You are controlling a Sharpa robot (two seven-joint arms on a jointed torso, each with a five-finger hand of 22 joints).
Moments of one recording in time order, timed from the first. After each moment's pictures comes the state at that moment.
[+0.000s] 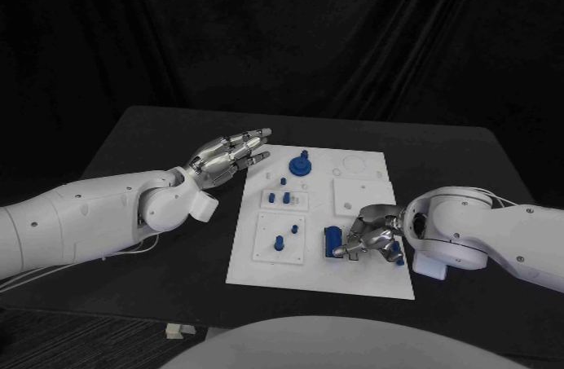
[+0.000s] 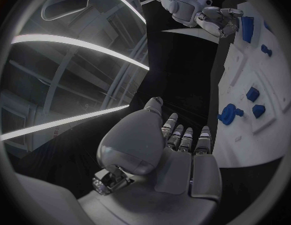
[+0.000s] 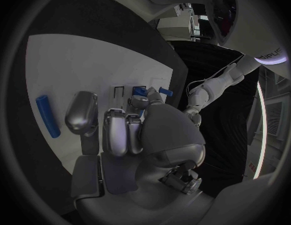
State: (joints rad) left arm 1.13 -0.87 -0.21 1.37 -0.03 0.23 0.56; left_hand 1.45 0.26 -0.18 0.18 0.55 0.33 0.10 0.10 0.04 0.03 0.07 0.08 0.02 0.00 0.07 0.00 0.00 0.17 0.01 0.21 0.00 0.02; right arm 1.18 -0.88 -0.21 1.74 -0.90 0.09 -0.47; right_hand 1.20 0.14 -0.20 0.14 0.35 1.04 -0.04 0.99 1.25 1.46 -0.09 1.58 1.31 1.47 -0.14 1.45 1.31 0.09 1.44 -0.03 1.07 1.31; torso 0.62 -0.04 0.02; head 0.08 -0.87
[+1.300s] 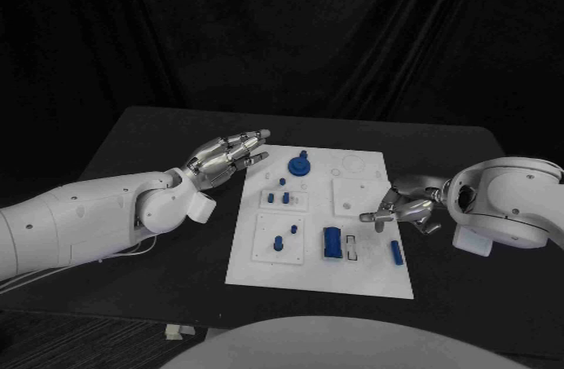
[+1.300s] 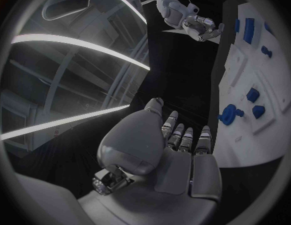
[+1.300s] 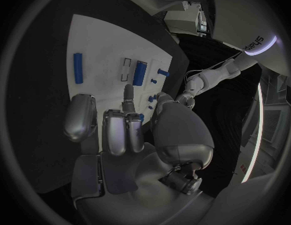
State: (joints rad) left arm 1.13 -0.88 -0.21 1.38 -0.03 0.23 0.57; left_hand 1.45 0.27 -0.18 0.18 0.55 0.37 0.10 0.12 0.05 0.05 0.08 0.12 0.02 0.00 0.08 0.00 0.00 0.17 0.01 0.21 0.00 0.03; right arm 1.32 -1.06 -0.21 1.80 -0.93 0.13 -0.45; right_hand 0.97 -0.03 -0.09 0.27 0.45 1.01 0.04 0.27 0.63 1.47 -0.03 1.57 1.31 1.47 -0.10 1.47 1.31 0.09 1.46 0.01 1.15 1.31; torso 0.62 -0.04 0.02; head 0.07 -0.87
